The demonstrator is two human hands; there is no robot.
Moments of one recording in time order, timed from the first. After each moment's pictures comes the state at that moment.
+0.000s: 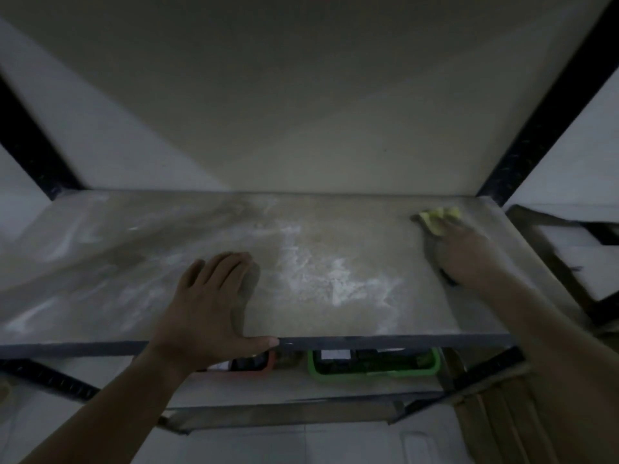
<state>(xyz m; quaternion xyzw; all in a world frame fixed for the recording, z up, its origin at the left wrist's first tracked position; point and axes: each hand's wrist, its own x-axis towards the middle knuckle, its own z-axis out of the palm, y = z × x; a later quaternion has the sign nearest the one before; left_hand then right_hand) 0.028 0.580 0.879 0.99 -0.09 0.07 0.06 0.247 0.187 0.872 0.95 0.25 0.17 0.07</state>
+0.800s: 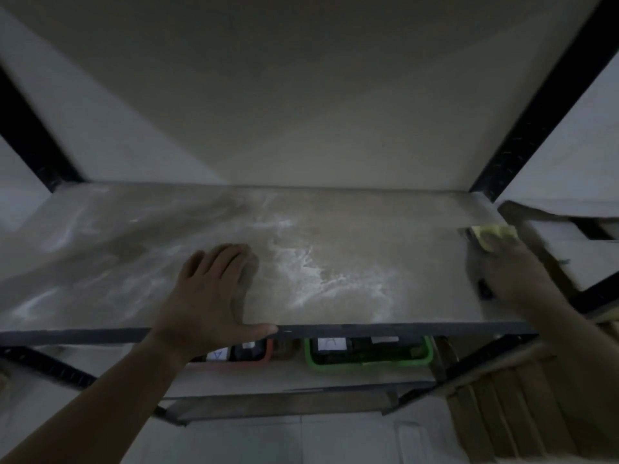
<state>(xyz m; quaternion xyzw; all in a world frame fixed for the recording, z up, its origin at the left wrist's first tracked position) 0.028 0.581 0.881 0.99 -0.09 0.07 0.04 0.168 0.132 0.919 1.00 0.01 0.00 -0.02</state>
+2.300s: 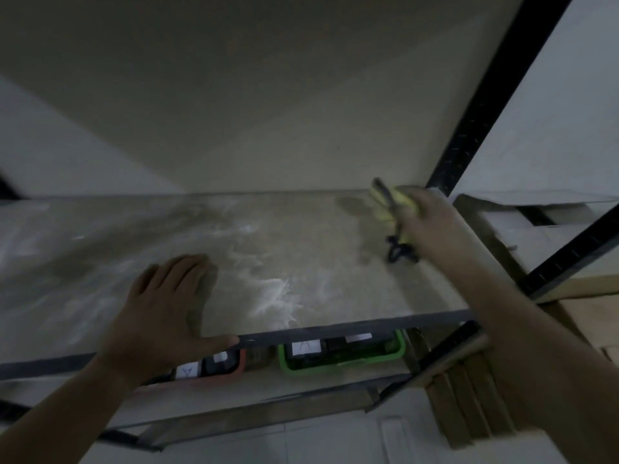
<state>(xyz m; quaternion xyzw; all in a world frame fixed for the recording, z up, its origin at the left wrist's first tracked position) 0.029 0.584 0.879 0.99 -0.10 0.06 0.03 0.174 0.194 0.967 0.94 0.06 0.15 -0.29</state>
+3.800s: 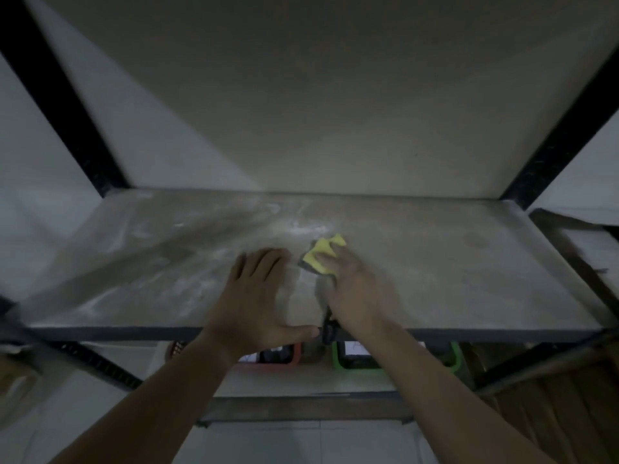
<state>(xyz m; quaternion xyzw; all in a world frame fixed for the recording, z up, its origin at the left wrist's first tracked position) 0.025 0.588 0.885 0.99 -0.09 0.08 0.09 0.085 0.403 0.908 0.94 0.20 0.04 -0.27</state>
